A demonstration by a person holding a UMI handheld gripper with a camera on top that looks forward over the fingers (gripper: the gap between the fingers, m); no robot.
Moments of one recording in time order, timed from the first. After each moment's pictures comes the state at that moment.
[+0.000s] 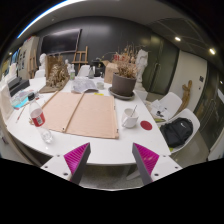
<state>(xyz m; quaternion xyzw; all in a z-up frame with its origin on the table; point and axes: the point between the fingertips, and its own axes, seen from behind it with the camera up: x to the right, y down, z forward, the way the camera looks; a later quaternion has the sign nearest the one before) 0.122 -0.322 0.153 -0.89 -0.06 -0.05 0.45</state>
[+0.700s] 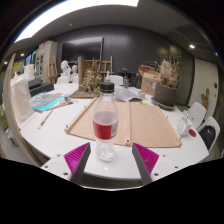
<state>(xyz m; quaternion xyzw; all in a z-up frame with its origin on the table) -0.162 -0.296 0.091 -0.85 -0.12 0.04 0.51</state>
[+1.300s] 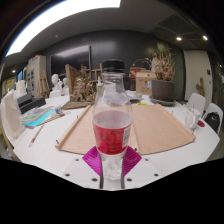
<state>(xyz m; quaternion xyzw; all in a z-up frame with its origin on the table) -0.186 -0.218 0.054 -0.83 -0.04 0.07 0.55</state>
